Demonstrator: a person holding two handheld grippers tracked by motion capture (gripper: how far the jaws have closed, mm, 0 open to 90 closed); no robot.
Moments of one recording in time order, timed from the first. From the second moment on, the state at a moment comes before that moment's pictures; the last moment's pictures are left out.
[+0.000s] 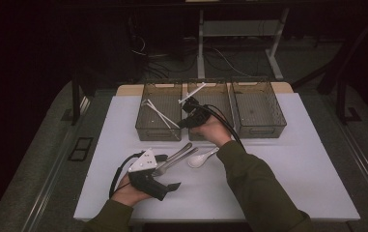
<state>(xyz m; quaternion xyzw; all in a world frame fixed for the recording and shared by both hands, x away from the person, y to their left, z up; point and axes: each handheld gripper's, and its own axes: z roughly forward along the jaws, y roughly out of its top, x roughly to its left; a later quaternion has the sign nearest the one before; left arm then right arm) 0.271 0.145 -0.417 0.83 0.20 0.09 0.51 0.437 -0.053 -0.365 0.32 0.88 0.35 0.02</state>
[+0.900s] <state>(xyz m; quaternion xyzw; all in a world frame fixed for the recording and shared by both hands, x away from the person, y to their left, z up) 0.272 0.146 -0.417 0.83 0.20 0.09 0.51 0.440 -0.049 -0.367 0.32 0.88 0.35 0.03</state>
